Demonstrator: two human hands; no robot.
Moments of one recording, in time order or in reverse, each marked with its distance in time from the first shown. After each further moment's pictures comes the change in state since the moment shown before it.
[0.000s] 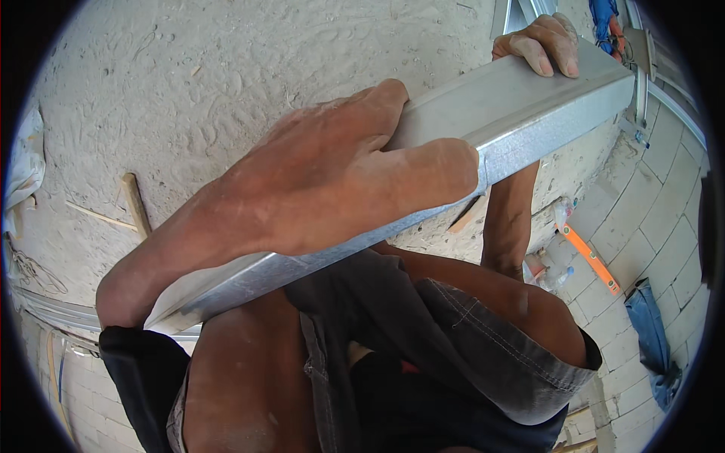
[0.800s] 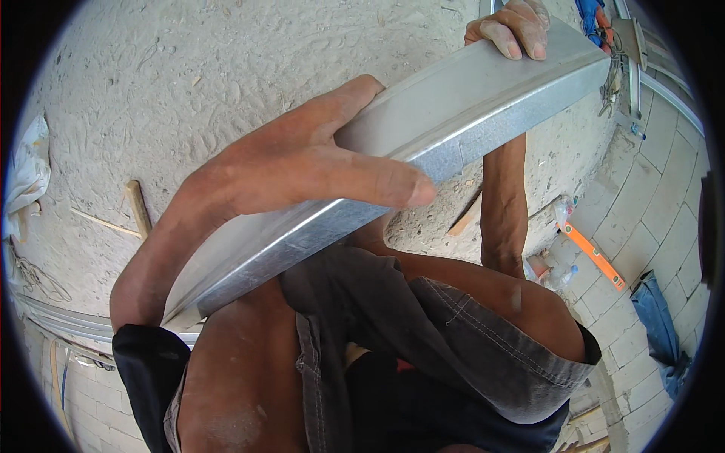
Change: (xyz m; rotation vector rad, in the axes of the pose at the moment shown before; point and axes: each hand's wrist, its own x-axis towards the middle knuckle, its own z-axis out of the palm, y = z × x) left_hand 0.001 -0.013 -0.006 0.054 0.002 0.078; right_hand 0.003 0.020 0.009 -0.045 -0.093 -0.131
